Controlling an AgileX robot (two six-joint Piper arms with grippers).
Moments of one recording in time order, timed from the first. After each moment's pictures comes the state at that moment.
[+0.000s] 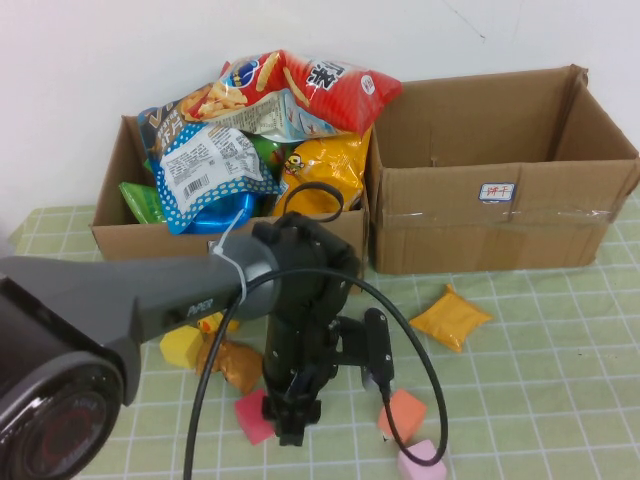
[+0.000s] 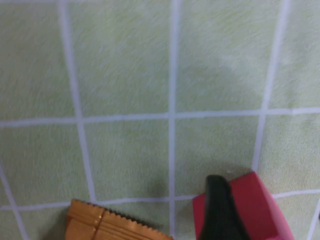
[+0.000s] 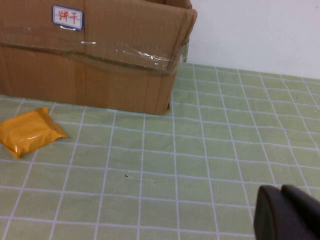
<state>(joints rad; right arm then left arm) -0.01 0.39 -0.23 -0.02 0.30 -0.15 -0.64 2.12 -1.48 0.10 1.05 0.77</state>
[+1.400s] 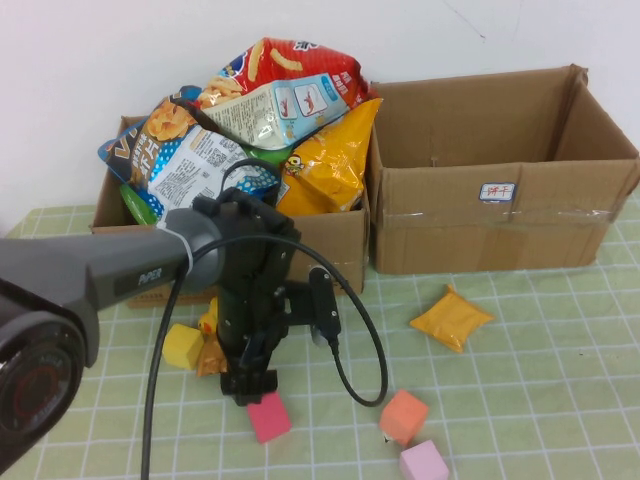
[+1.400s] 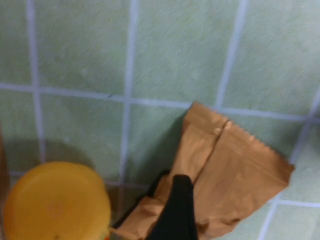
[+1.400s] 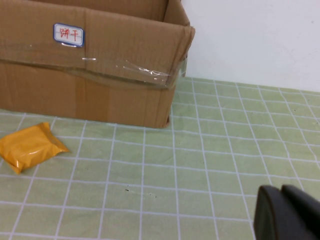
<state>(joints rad) -0.01 0.39 -0.23 -0.01 0.27 -0.16 -0.50 2.12 -1.48 0.17 0.96 0.74</state>
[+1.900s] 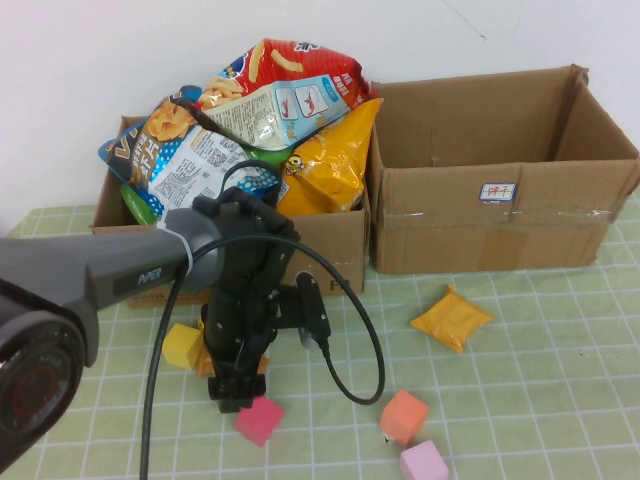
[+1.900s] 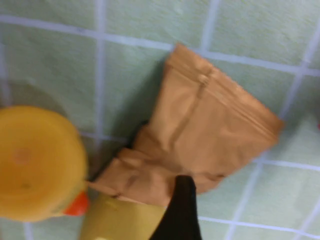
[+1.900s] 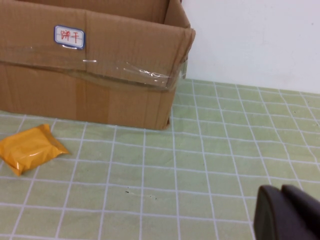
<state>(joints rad) -0.01 0.39 -0.23 -0.01 0.26 -0.16 -0.51 2.12 -1.48 0.21 1.06 0.66</state>
